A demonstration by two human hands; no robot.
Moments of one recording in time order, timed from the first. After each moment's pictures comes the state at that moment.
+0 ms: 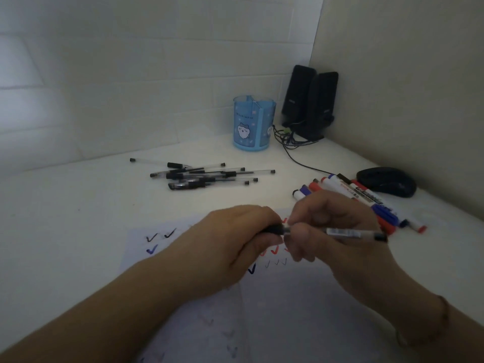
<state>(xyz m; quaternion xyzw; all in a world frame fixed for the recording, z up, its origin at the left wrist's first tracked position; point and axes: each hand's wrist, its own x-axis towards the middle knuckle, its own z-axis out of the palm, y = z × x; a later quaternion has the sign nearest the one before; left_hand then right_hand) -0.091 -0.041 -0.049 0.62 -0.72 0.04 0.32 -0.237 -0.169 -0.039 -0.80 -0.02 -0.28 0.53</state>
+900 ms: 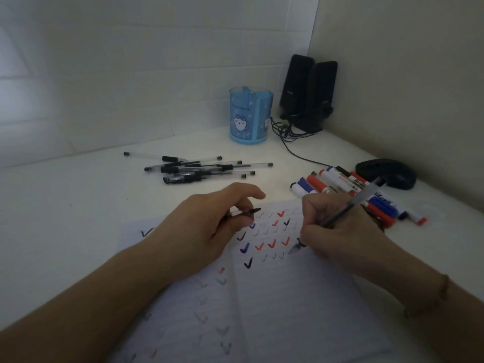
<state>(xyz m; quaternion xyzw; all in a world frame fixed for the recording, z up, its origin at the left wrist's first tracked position) -0.072 -0.040 -0.060 0.70 -0.62 0.00 0.35 -0.234 -0.189 -0.040 -0.86 0.19 -0.17 0.45</state>
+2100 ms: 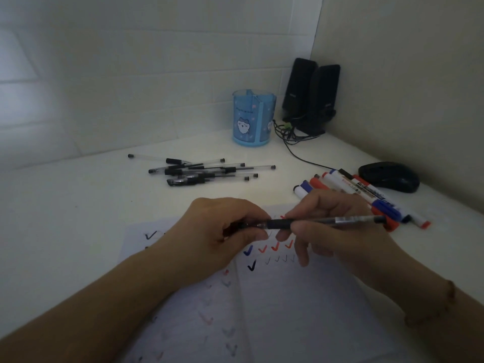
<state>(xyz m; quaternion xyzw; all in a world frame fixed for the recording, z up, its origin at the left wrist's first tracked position) -0.076 -0.041 -0.061 0.65 -0.65 0.03 0.40 -0.232 -0.185 -0.036 -0.78 0.09 -0.18 0.59</state>
